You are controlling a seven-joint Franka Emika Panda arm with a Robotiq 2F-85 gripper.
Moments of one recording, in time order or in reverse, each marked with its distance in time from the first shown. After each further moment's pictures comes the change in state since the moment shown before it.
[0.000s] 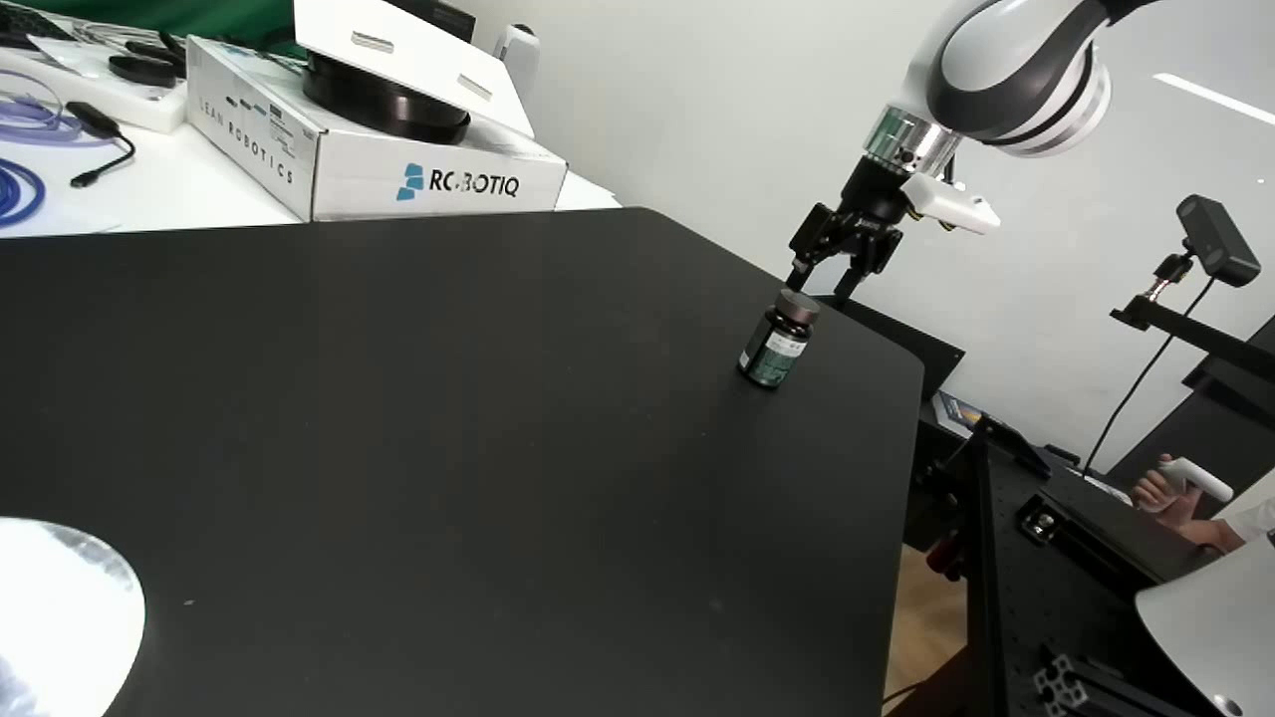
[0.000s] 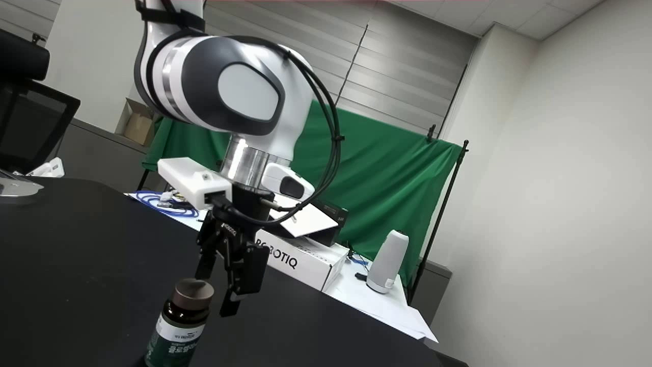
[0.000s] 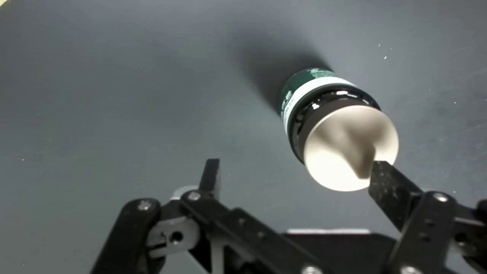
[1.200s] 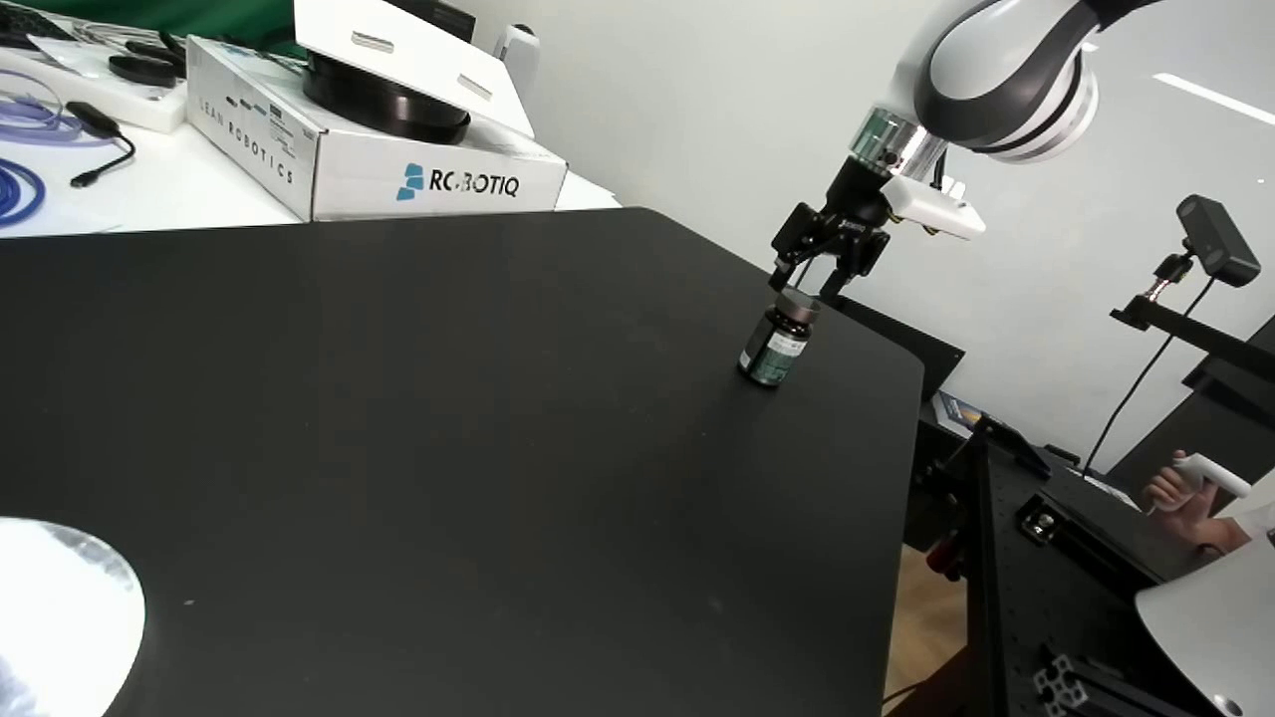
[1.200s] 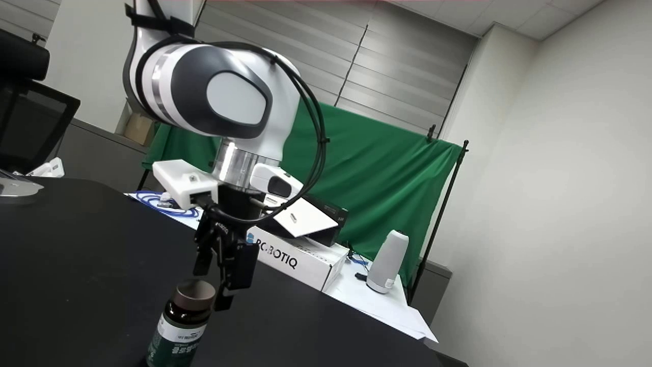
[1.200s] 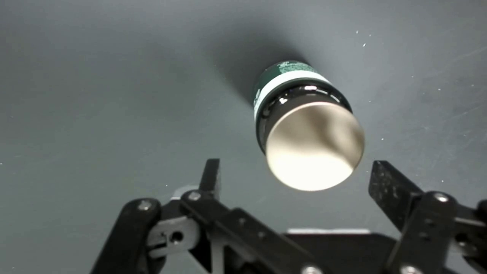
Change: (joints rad) arm 0.049 0.024 -0.004 0.001 0.011 0.051 0.072
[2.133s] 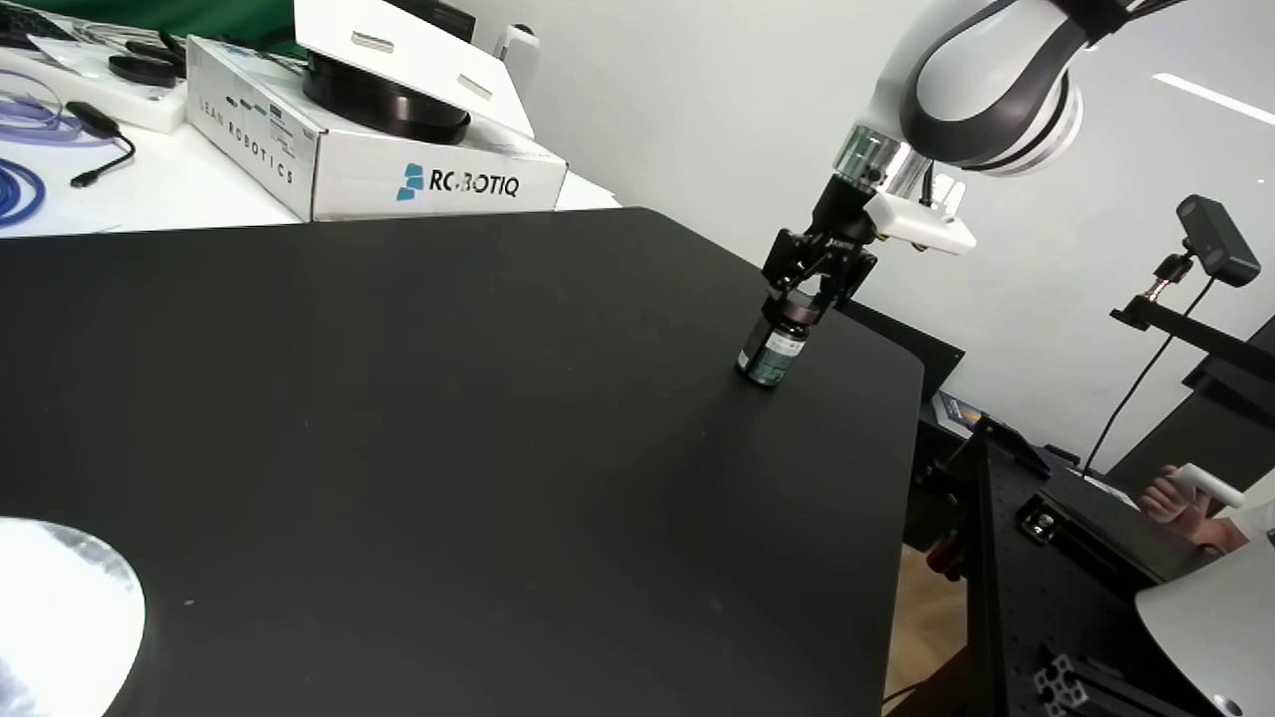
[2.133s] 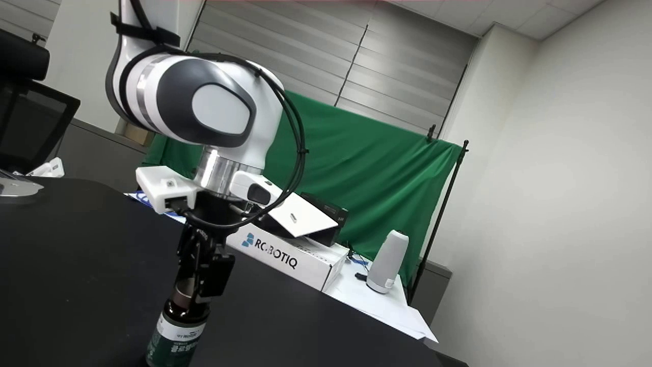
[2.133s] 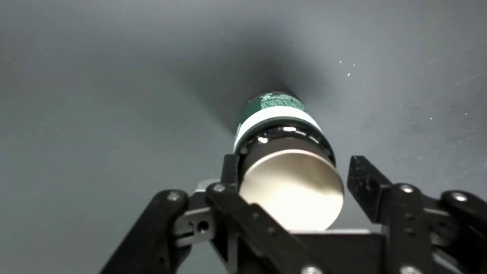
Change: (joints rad) arm 0.051 0.043 0.000 -0.003 -0.002 -0.004 0.073
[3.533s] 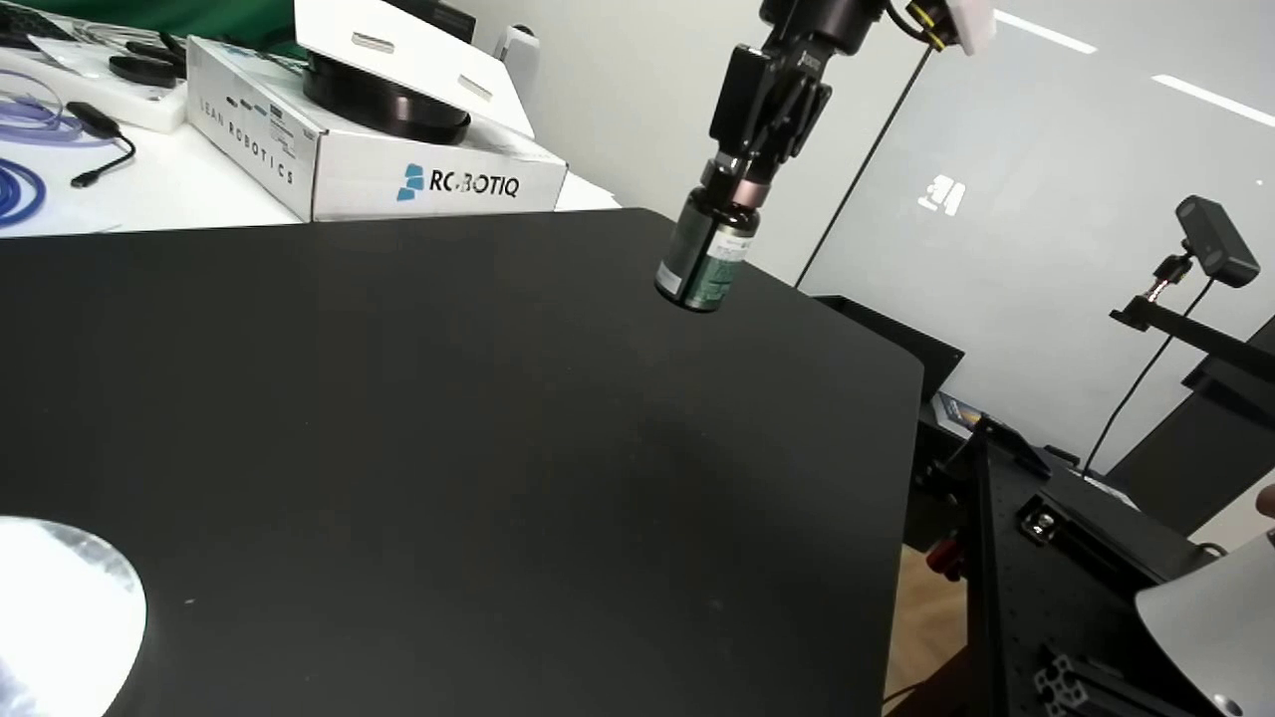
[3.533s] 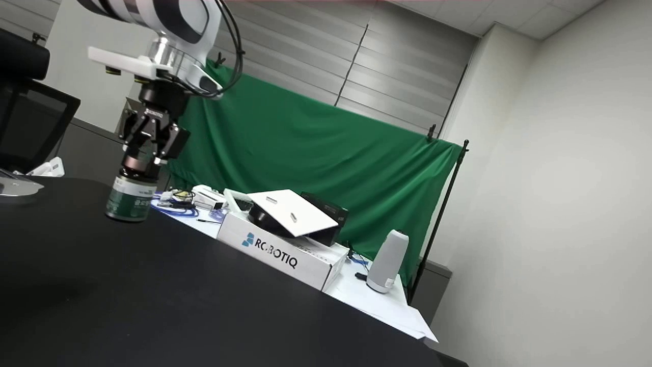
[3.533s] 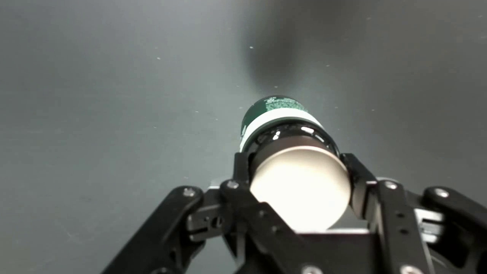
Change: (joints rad) arm 0.192 -0.233 0.264 0.171 -0.118 -0.432 0.006
